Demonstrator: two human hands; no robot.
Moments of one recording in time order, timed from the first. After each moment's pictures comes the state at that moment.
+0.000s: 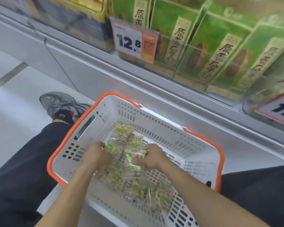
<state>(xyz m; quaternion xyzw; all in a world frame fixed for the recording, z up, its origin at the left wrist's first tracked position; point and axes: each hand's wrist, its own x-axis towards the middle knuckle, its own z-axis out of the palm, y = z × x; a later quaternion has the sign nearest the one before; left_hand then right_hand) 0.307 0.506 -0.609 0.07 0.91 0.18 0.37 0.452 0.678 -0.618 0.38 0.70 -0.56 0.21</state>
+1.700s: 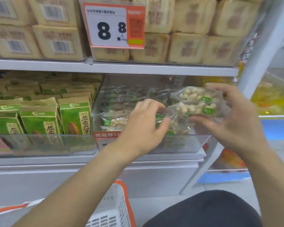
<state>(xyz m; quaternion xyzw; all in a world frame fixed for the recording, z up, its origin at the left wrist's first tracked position) 0.566 0.820 -0.311 0.71 0.59 0.38 0.07 0.780 0.869 -0.276 0.39 0.80 -0.09 -0.44</state>
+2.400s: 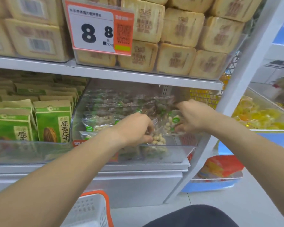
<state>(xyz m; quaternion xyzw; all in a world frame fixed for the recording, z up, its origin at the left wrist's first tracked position) 0.558 0.886 -0.320 0.78 0.60 0.15 0.12 0.758 0.966 -0.265 0.45 0.89 0.10 0.06</state>
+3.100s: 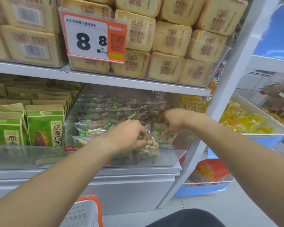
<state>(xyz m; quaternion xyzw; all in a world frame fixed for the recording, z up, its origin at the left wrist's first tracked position) 0.557 0.880 -0.328 0.77 0.60 0.16 0.13 0.731 0.984 -0.270 0.46 0.87 0.01 0.17</state>
